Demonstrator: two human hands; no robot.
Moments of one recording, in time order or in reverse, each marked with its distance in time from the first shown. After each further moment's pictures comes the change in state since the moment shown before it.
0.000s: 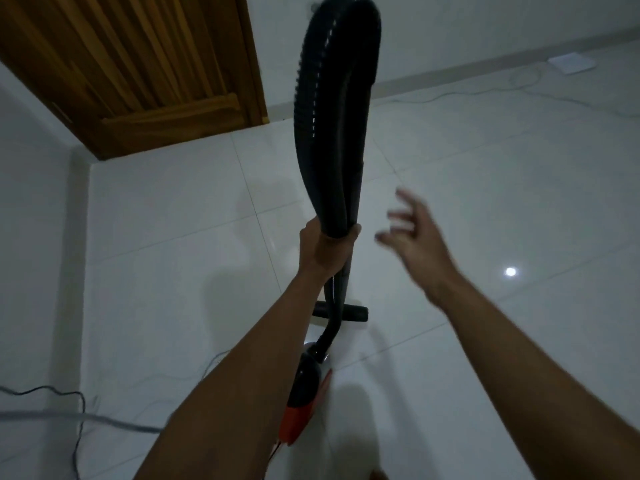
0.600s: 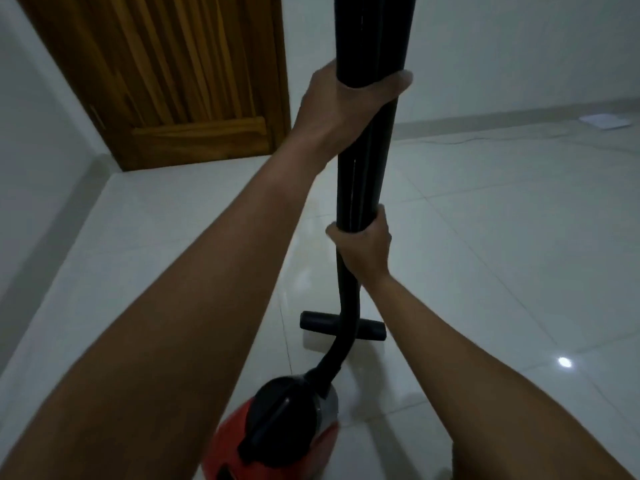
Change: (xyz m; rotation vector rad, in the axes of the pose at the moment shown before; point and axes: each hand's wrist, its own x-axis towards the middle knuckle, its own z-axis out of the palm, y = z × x) left_hand 0.014 -0.068 0.022 -0.206 0.002 0.559; right_hand 0.082 0.274 0.162 0.082 0.223 -0.285
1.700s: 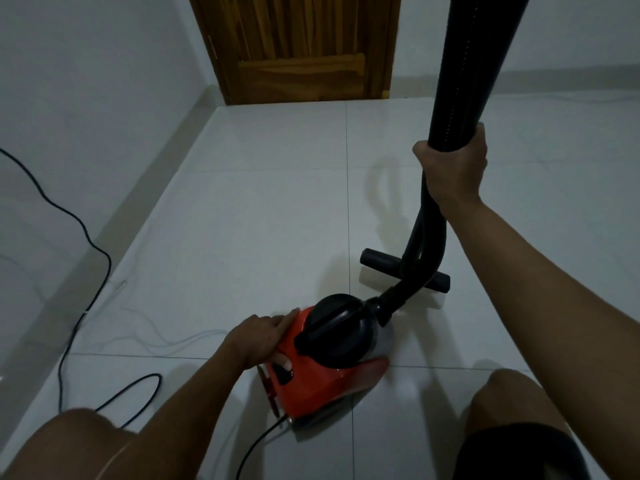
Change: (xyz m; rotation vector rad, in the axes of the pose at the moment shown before) left_hand -0.388 -0.325 -0.126 1.226 -0.821 -0.533; right_hand -0.007 0.026 0.022 0.000 -0.020 -0.186
